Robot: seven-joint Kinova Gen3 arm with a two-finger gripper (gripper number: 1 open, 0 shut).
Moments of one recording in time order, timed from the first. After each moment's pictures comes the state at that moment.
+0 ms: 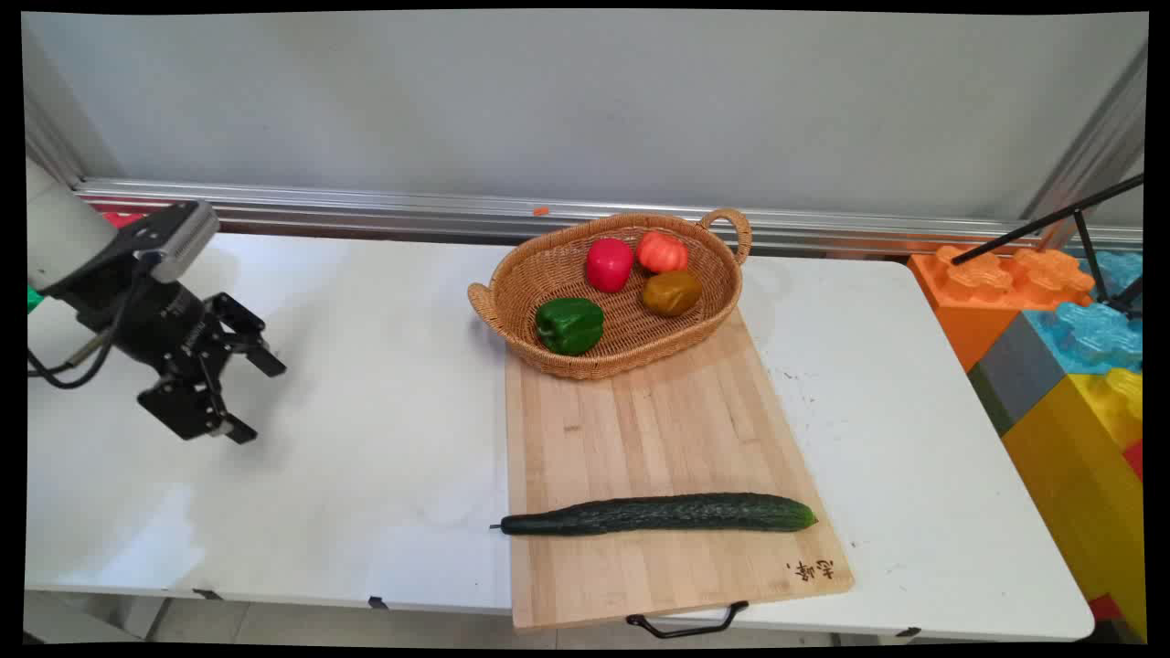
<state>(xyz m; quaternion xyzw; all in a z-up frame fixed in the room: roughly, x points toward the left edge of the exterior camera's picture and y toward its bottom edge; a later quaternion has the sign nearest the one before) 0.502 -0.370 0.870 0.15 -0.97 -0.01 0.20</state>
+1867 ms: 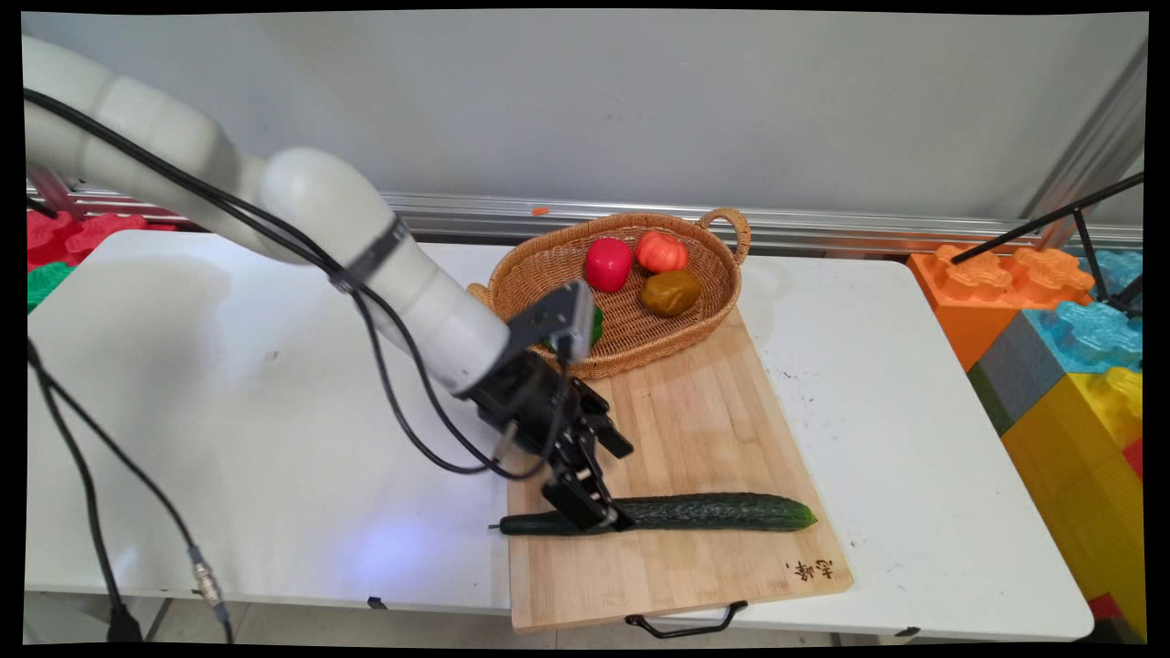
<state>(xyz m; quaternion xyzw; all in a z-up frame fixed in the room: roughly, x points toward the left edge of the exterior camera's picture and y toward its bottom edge) 0.190 -0.413 0.791 0.11 -0.92 -0.06 0.36</state>
